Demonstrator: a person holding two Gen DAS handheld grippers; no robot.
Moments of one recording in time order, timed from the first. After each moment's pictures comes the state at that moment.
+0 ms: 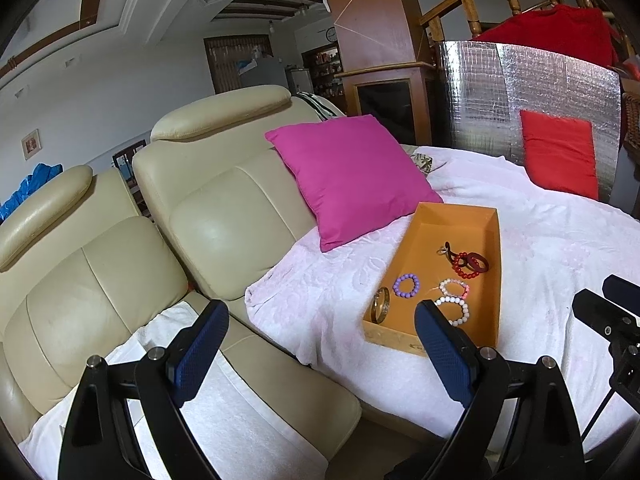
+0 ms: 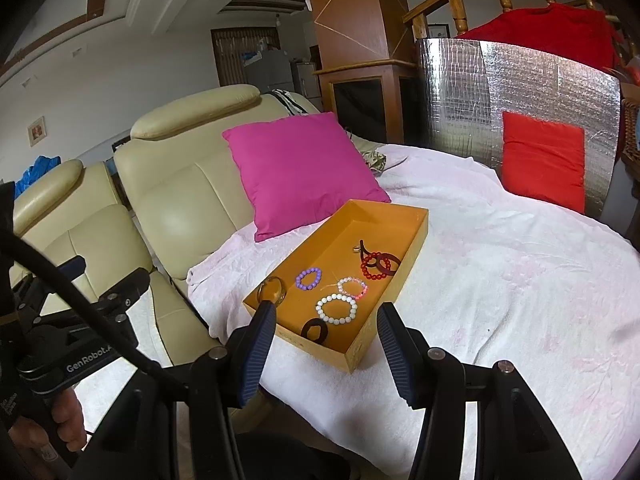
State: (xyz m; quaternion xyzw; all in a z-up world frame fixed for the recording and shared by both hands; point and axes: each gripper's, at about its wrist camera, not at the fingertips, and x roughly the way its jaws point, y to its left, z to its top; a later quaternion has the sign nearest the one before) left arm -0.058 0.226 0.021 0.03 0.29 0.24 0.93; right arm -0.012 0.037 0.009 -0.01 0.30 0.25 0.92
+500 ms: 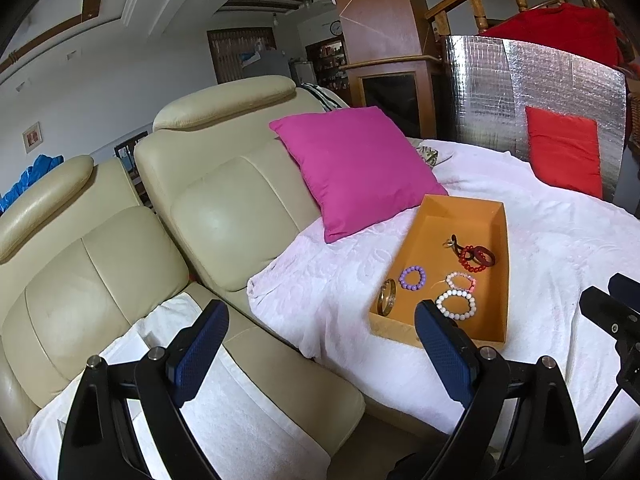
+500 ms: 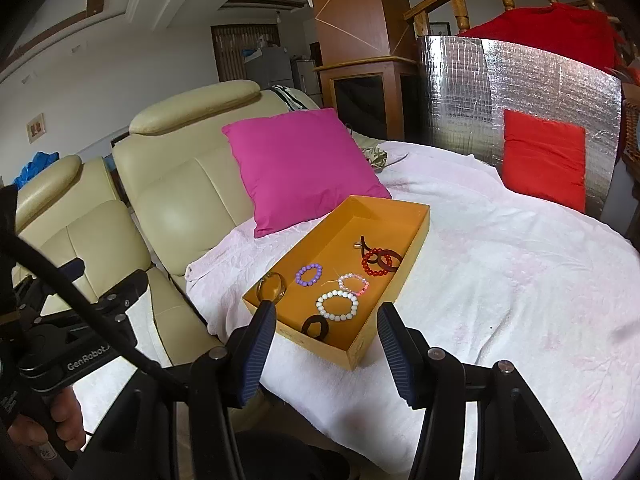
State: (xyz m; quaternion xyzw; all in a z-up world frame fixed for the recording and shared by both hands) left arm -0.057 0.238 0.012 0.02 0.30 0.24 0.92; right arm -0.012 0.044 0.005 -0.01 0.30 0.25 0.92
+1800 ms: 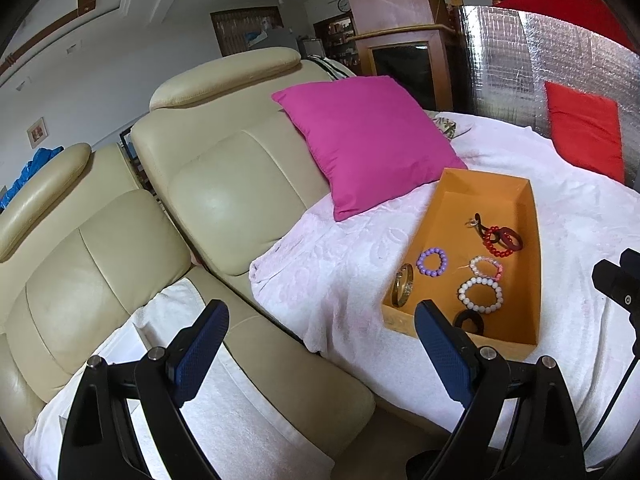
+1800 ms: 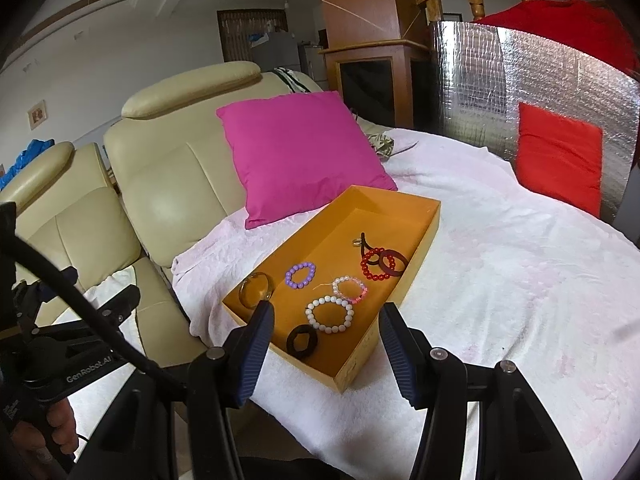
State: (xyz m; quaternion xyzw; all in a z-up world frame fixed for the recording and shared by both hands) left arm -0.012 0.253 -0.020 0.03 0.34 0.27 0.90; right arm 0.048 0.060 -0.019 -0.03 0.32 0.26 0.91
